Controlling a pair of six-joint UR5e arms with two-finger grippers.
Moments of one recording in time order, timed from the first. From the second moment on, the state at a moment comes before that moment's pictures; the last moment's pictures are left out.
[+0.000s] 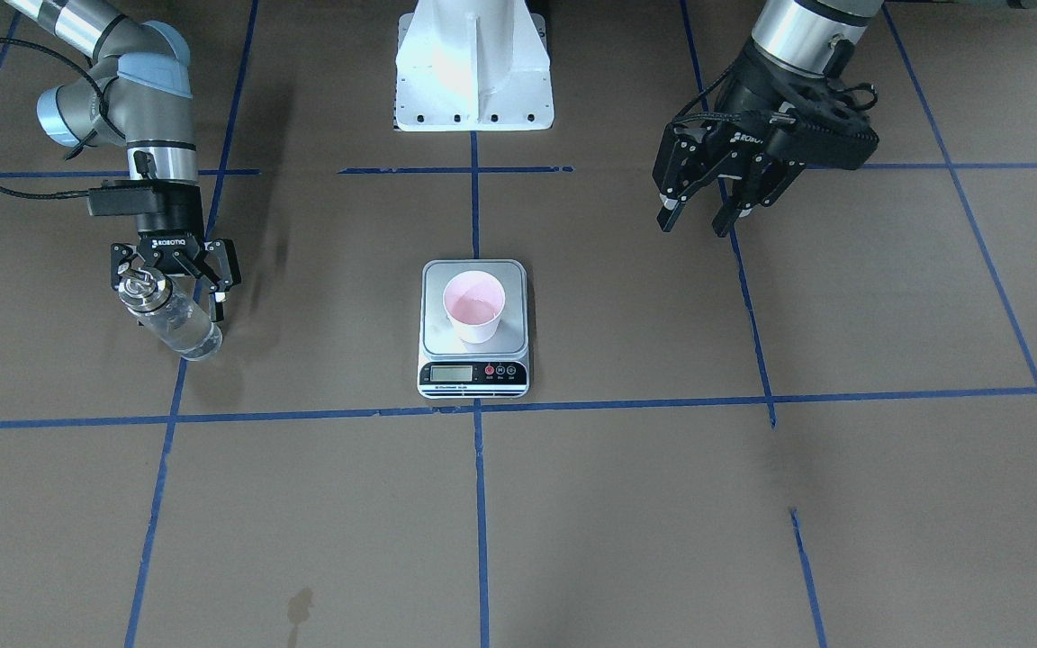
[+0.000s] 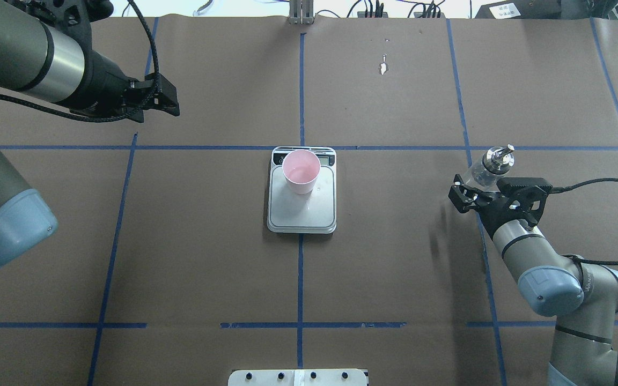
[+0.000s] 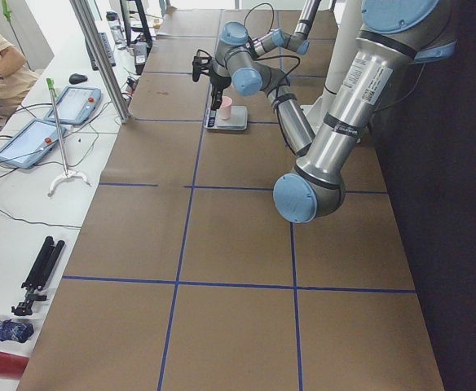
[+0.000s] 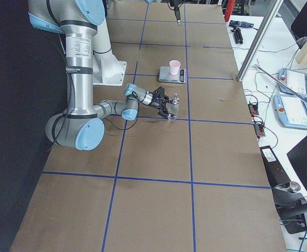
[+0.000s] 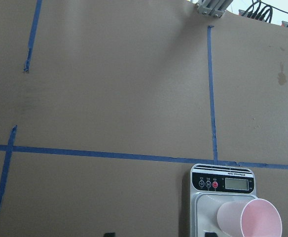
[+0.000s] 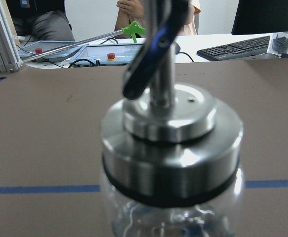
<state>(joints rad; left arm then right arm) -0.85 -2.04 -2.07 -1.62 -2.01 -1.18 0.34 -1.60 1.72 -0.65 0.83 1.27</state>
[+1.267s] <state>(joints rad) -0.85 -2.03 -2.07 -1.62 -2.01 -1.17 0.24 -1.95 1.98 -0.64 1.06 1.26</state>
